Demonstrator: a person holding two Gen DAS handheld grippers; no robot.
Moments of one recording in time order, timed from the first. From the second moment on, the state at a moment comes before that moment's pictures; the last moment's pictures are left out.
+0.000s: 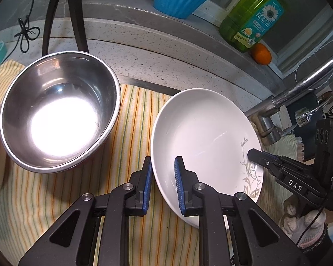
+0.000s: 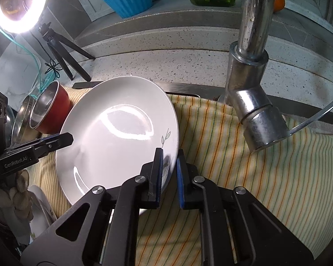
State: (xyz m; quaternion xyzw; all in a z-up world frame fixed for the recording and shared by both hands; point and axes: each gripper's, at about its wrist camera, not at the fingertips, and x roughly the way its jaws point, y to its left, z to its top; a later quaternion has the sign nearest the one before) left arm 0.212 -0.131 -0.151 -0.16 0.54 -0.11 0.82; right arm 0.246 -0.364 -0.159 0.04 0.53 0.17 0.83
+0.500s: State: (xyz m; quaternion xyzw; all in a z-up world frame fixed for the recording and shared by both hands) left arm 0.195 -0.118 -0.121 -0.16 0.51 -0.12 0.84; right arm 0.227 -0.354 -0.126 0.05 0.50 0.18 0.84
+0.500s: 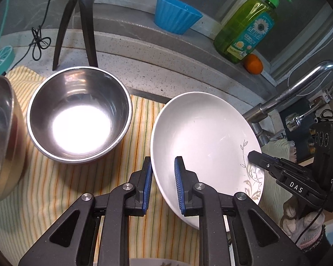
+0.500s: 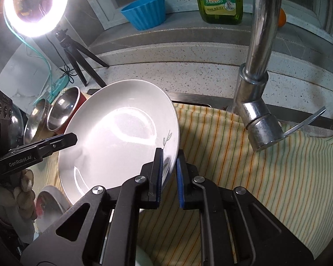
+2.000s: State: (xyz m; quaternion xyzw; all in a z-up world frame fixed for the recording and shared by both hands) left arm 0.025 -0.014 -0.098 -0.18 0.52 -0.15 0.82; right arm 0.017 -0.259 -0.106 0.05 0.52 0.20 0.83
